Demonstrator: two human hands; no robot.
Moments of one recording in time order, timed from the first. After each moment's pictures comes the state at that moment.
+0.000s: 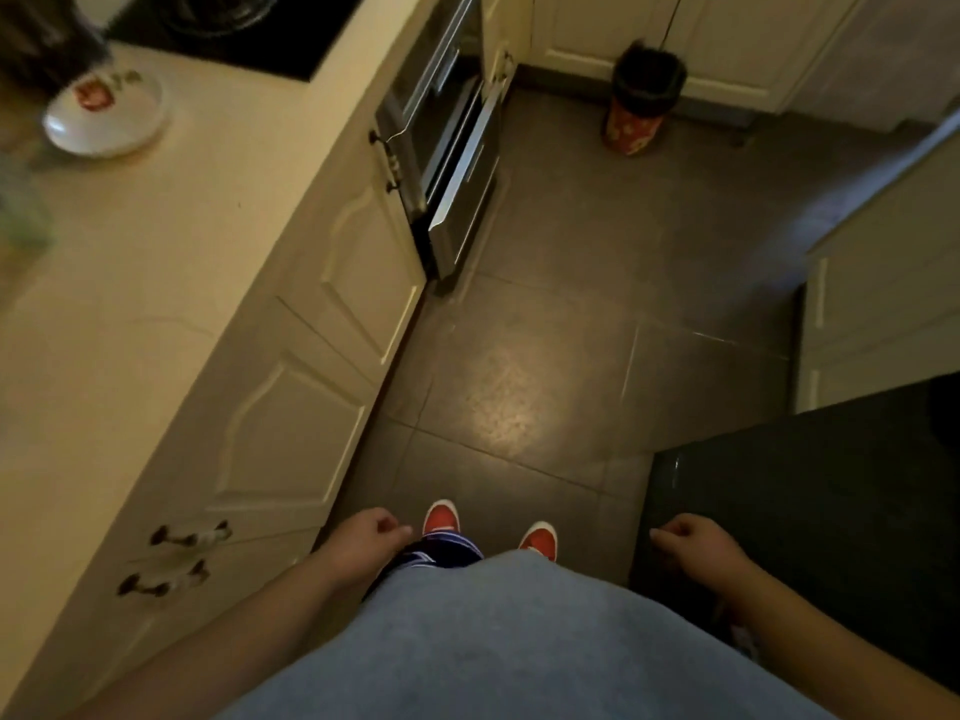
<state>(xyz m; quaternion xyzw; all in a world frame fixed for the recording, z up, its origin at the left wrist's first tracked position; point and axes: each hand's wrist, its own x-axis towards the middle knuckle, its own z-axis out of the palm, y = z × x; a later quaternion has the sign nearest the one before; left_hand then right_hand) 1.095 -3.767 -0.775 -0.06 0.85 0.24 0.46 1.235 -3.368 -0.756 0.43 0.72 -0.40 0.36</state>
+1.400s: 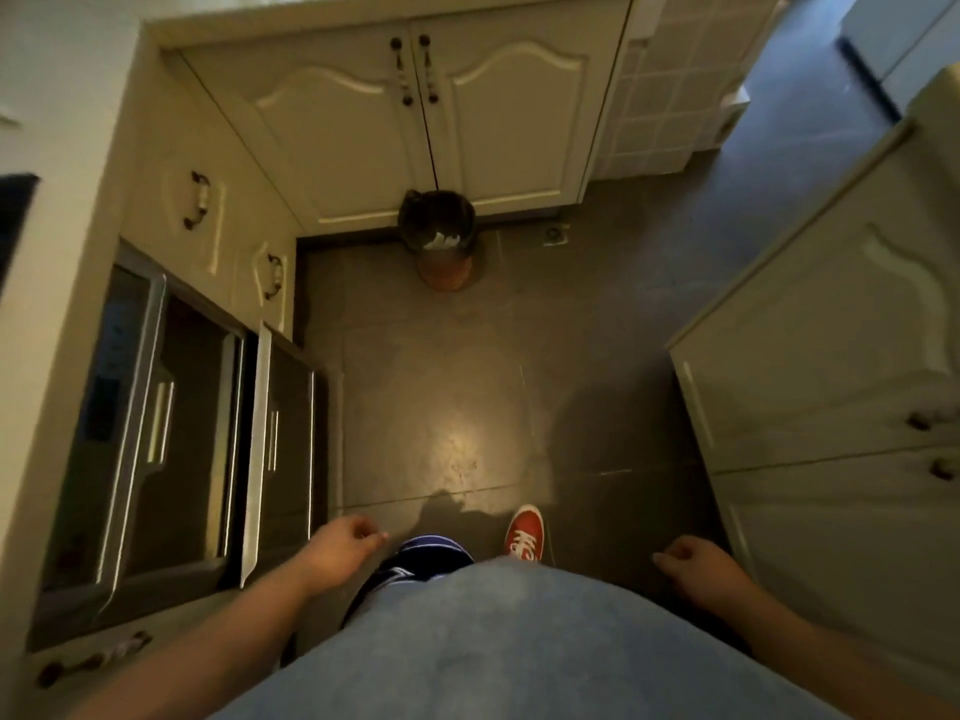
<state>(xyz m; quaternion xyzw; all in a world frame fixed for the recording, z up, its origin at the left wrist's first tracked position) 0.550 -3.238 -0.763 0.15 0.83 0.10 0.53 0.896 -2.936 -0.793 0.58 0.64 -0.43 0.26</state>
